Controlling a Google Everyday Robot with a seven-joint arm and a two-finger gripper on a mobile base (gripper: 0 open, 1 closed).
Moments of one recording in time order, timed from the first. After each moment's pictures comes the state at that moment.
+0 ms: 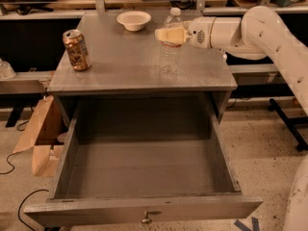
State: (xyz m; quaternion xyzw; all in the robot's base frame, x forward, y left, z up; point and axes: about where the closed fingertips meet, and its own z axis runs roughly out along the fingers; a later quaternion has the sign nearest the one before) arm 0.757 -0.063 0.931 -0.34 0.69 0.34 0.54
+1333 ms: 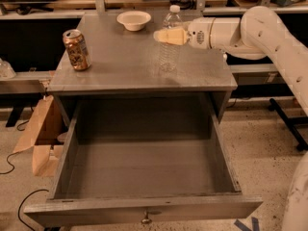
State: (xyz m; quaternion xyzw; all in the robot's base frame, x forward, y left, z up) arm 0.757 -0.059 0.933 -0.34 0.69 0.34 0.54
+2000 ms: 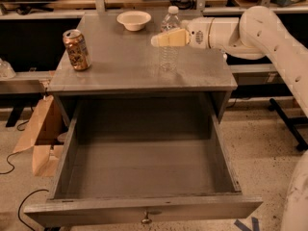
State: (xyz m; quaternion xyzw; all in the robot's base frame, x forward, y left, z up) arm 0.757 -0.057 0.933 -0.34 0.69 0.34 0.54
